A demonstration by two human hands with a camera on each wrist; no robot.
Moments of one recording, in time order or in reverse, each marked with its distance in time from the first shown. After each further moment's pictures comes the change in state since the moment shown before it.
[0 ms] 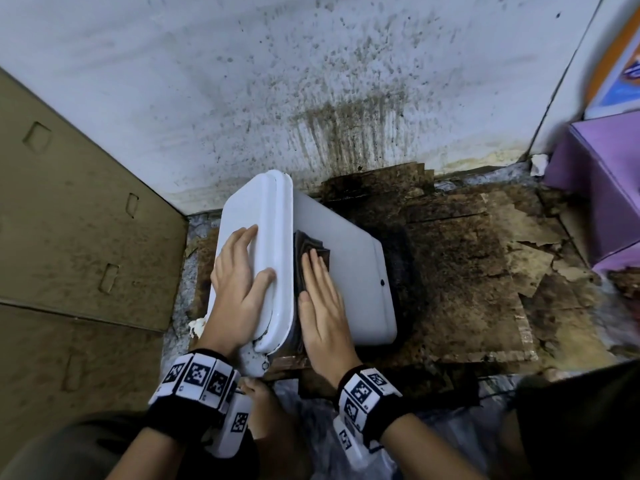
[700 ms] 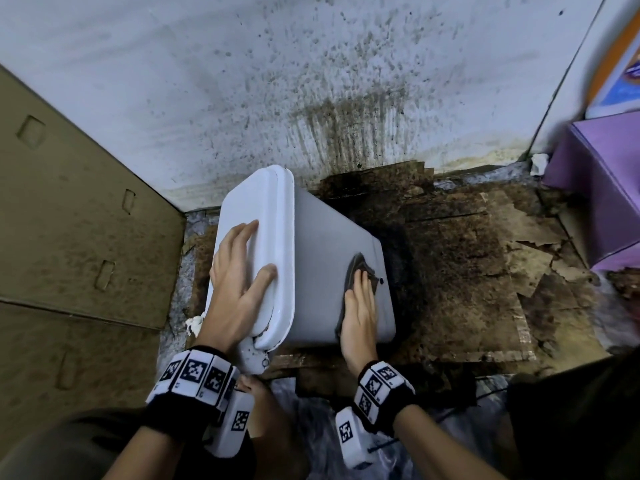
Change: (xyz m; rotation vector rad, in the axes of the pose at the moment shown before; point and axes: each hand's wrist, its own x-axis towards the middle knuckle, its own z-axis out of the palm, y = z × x) left_hand 0.001 0.003 -0.001 -0.073 -0.003 0.001; right_hand -0.002 0.077 0.000 0.180 0.250 0.470
